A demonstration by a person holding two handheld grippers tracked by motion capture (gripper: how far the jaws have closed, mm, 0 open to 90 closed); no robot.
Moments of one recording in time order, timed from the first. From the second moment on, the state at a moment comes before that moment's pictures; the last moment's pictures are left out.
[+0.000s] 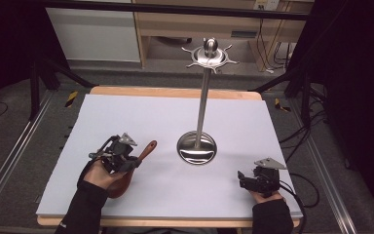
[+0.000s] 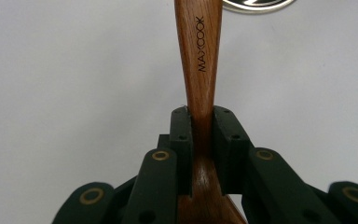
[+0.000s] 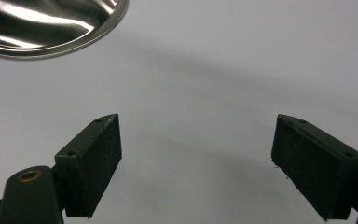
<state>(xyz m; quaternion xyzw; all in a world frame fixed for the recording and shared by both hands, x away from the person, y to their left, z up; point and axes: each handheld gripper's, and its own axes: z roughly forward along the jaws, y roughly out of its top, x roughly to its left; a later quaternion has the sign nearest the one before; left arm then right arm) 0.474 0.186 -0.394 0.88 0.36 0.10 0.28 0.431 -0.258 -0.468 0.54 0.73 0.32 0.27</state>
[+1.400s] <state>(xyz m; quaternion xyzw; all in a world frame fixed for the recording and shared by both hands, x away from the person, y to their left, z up) 0.442 0.196 -0.376 0.76 0.37 0.22 0.48 0.428 -0.257 -0.467 0.54 0.73 0.33 0.27</state>
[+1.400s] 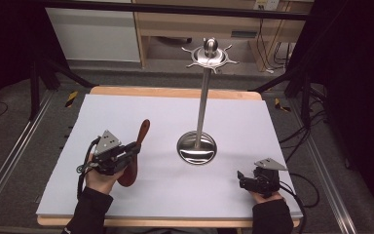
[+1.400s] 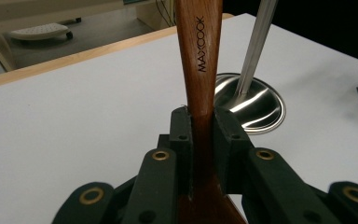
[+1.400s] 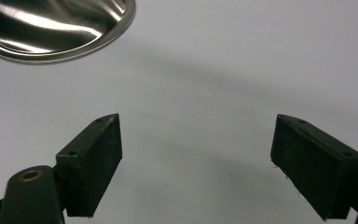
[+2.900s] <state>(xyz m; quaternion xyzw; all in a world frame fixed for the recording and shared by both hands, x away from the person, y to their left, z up) 0.455 0.173 -0.310 0.71 0.33 0.23 0.58 0.431 -0.257 -0.467 0.53 0.73 0.33 0.28</state>
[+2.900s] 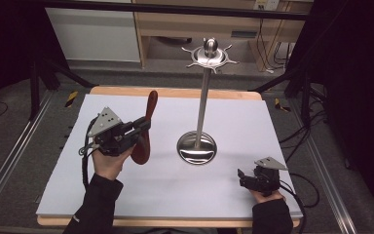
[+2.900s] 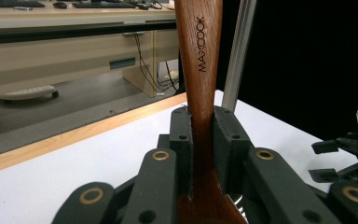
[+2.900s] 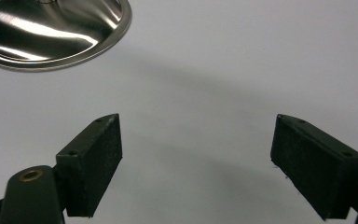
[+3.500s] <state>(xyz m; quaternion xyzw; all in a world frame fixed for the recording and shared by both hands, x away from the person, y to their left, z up) 0.460 0.160 -0.293 0.71 0.32 0.23 0.59 0.432 -0.257 -0.466 0.53 0.73 0.33 0.28</state>
